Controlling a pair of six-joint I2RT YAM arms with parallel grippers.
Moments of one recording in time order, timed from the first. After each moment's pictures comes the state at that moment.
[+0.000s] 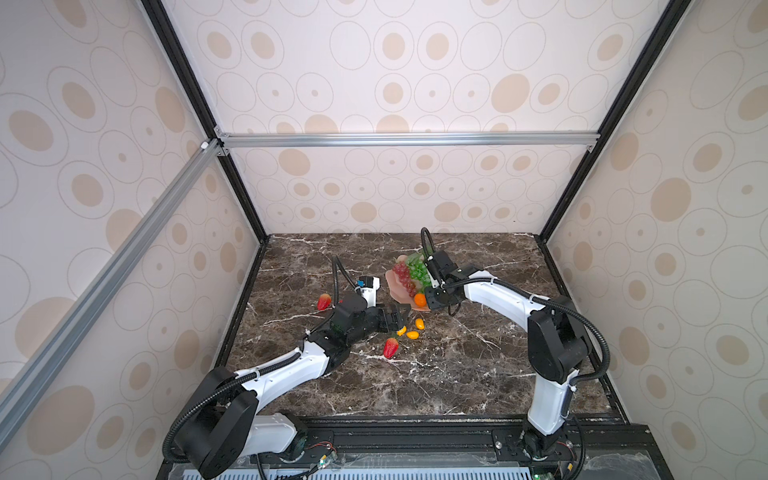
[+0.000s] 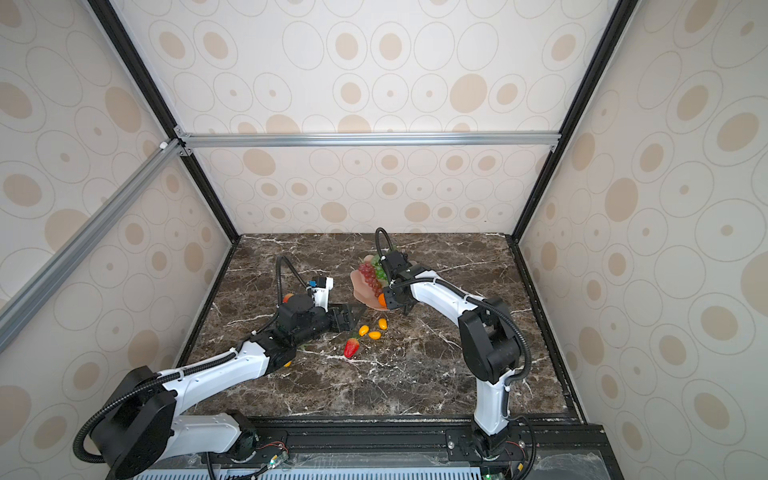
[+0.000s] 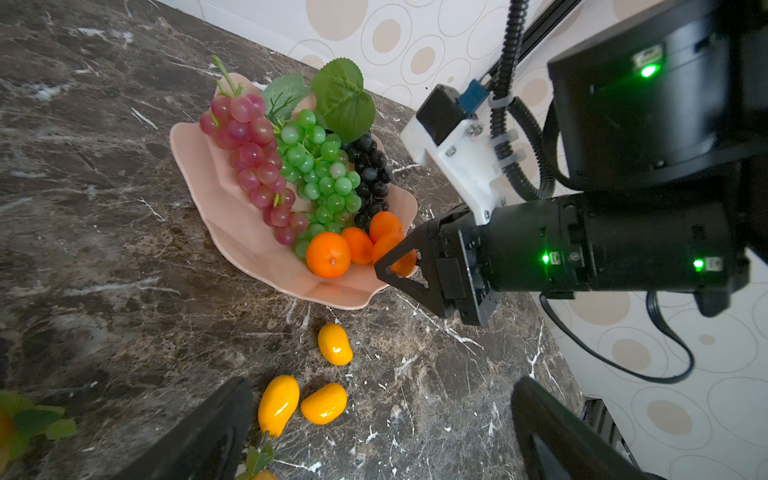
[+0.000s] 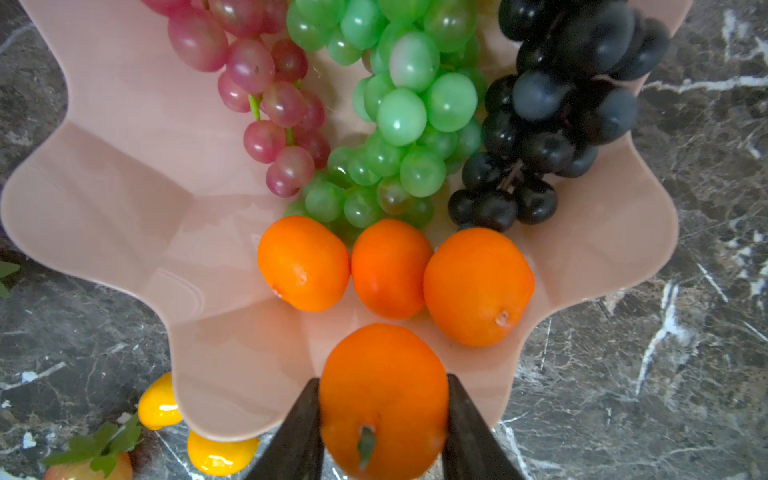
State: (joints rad) left arm -0.65 1.29 0.63 0.30 0.12 -0.65; right arm 0.56 1.89 1.47 -0.74 0.13 0.29
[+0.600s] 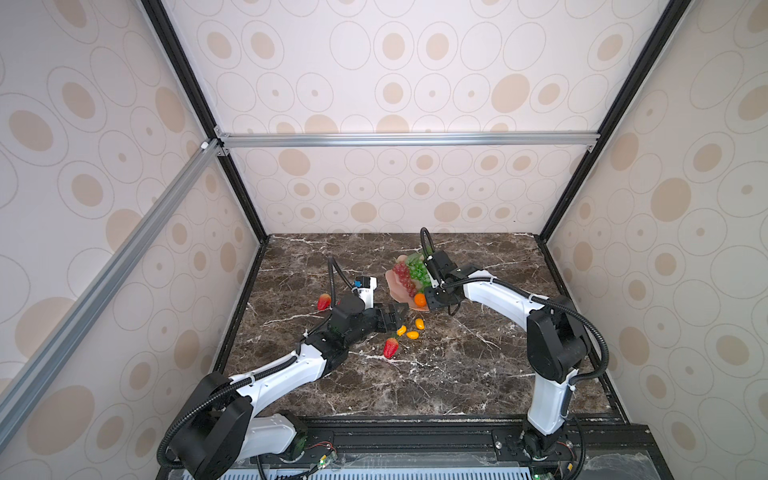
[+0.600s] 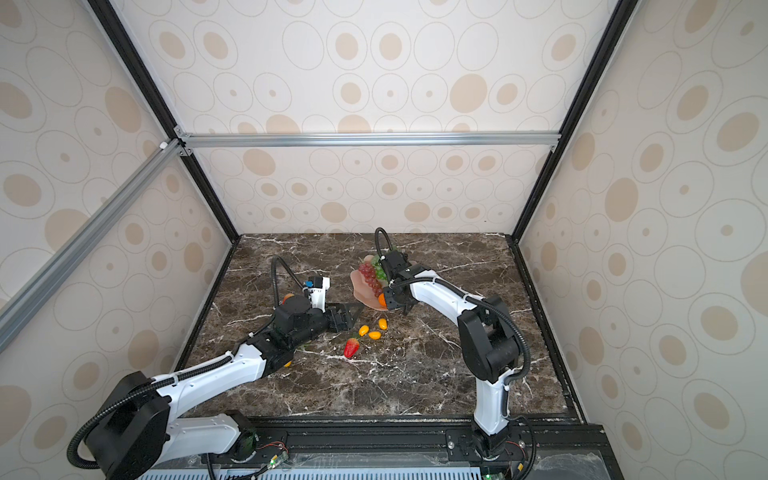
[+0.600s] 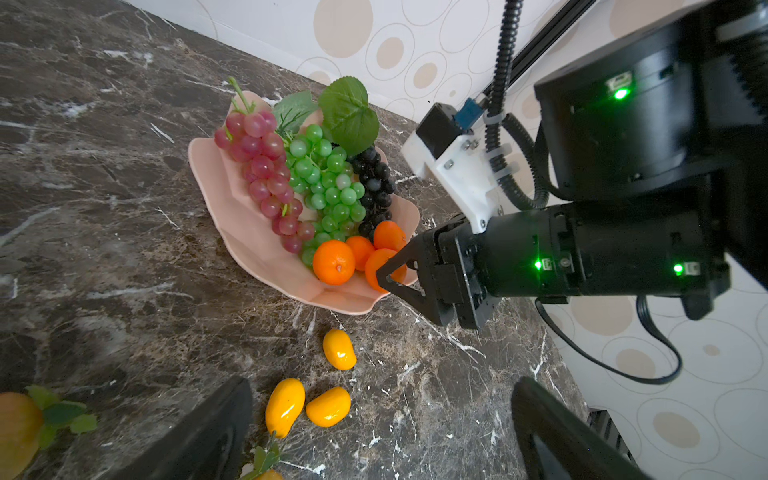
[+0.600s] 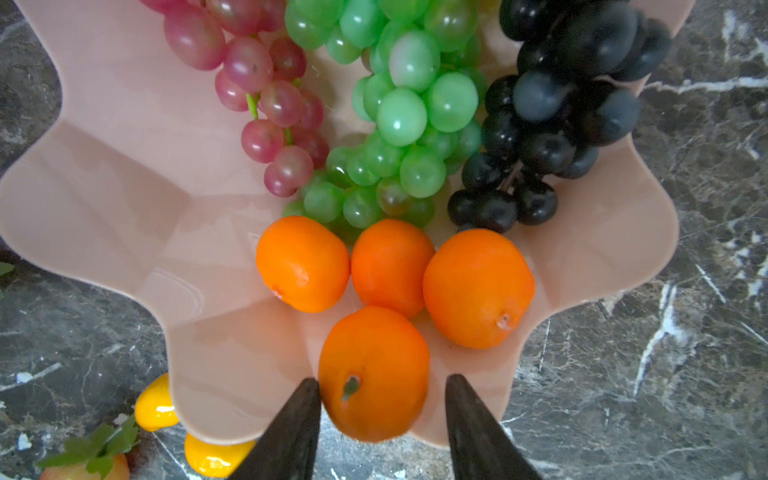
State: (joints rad) left arm -0.65 1.25 0.61 0.30 0.10 -0.65; right arm 0.56 1.90 1.47 -0.75 0.13 0.29
